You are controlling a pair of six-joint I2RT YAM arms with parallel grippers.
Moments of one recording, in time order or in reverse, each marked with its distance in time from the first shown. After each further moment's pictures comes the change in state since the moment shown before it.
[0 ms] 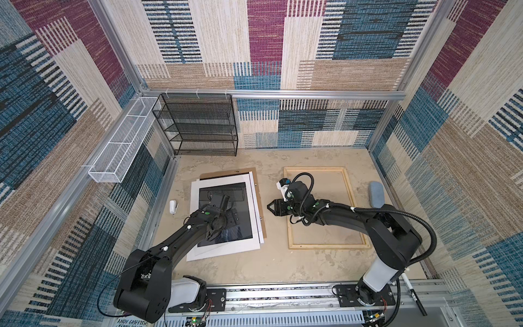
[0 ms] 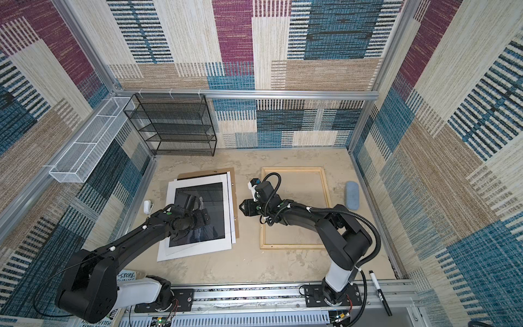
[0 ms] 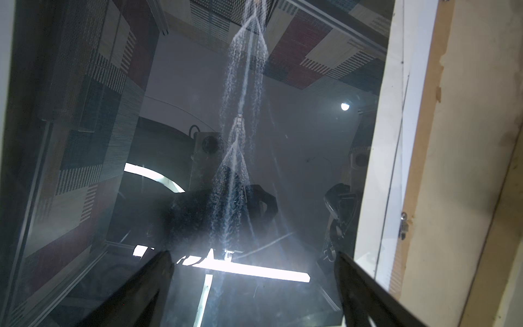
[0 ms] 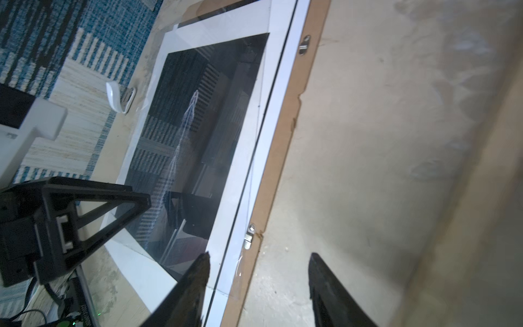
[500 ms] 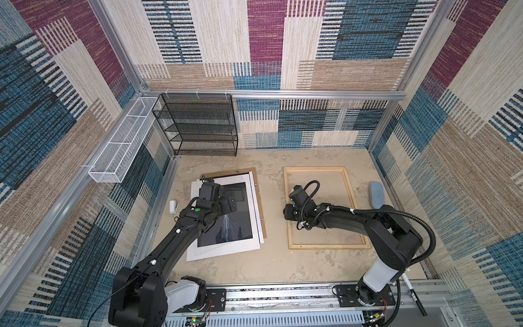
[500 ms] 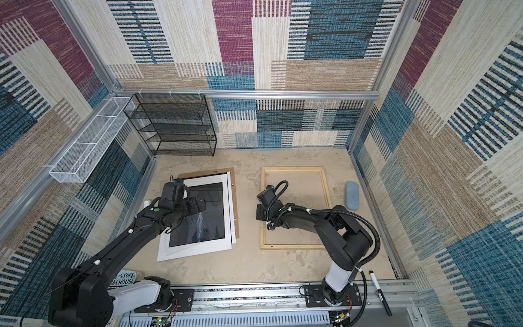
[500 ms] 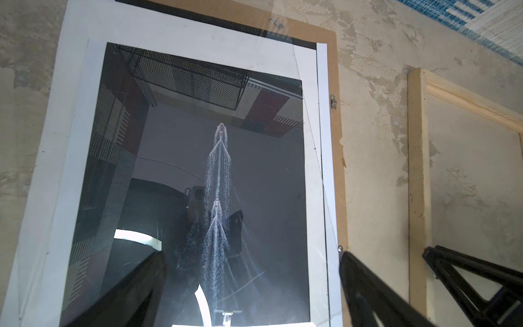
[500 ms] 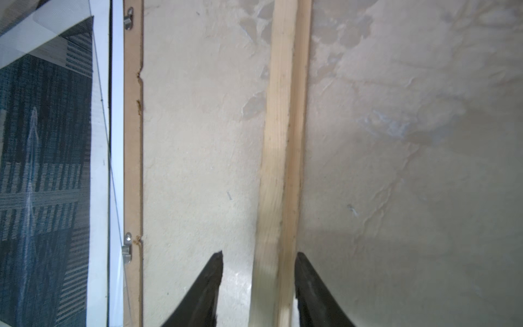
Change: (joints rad) left arm 0.072 -0.079 0.104 0.058 0.012 0.149; right arm 0.000 -0.066 -0.099 -0.162 0.386 0.181
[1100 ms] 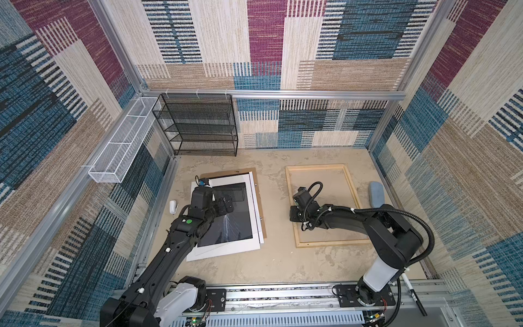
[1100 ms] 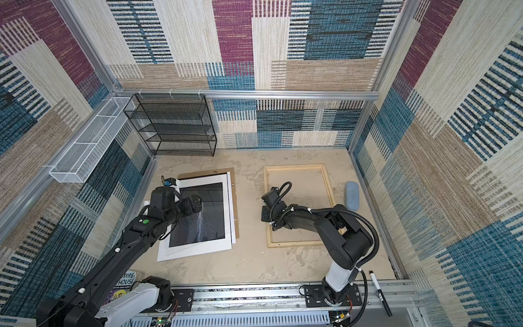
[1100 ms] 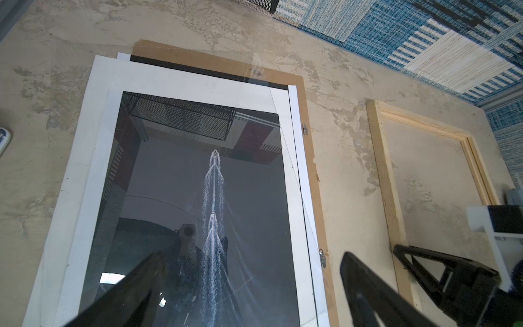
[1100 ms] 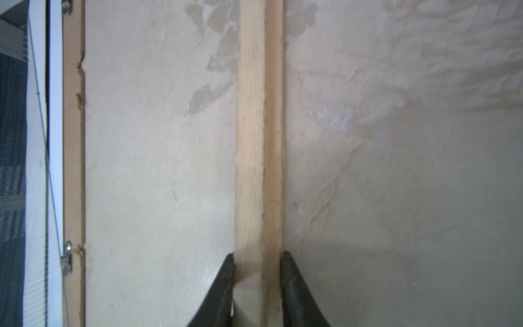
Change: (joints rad) left arm 0.016 -0.190 -0.061 0.043 0.003 0.055; right arm -0.031 0.020 -0.048 -0.002 0.007 -0.016
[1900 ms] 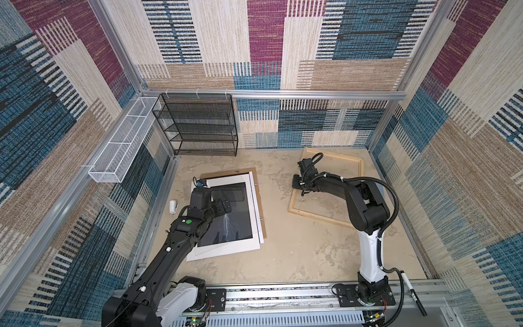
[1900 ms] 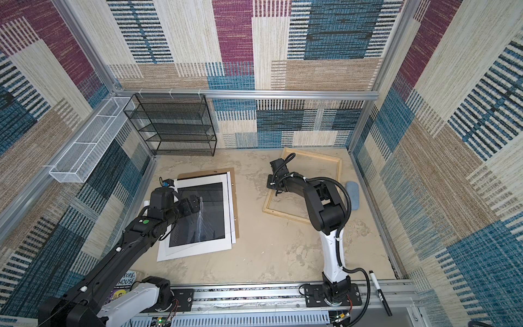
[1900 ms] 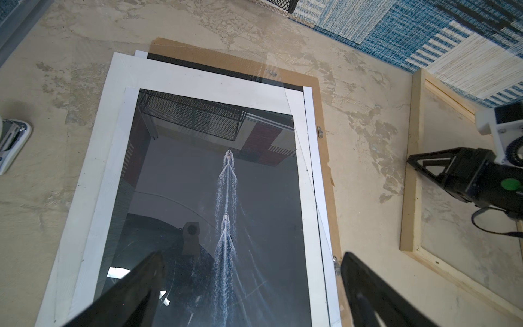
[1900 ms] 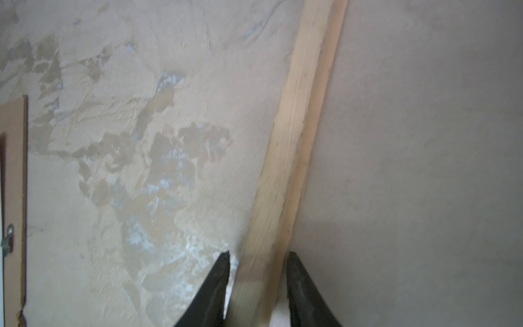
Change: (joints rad) left arm 0.022 -0.012 -0.021 0.014 -0.018 0.002; right arm -0.268 0.401 0.565 -0.142 -0.043 -0.187
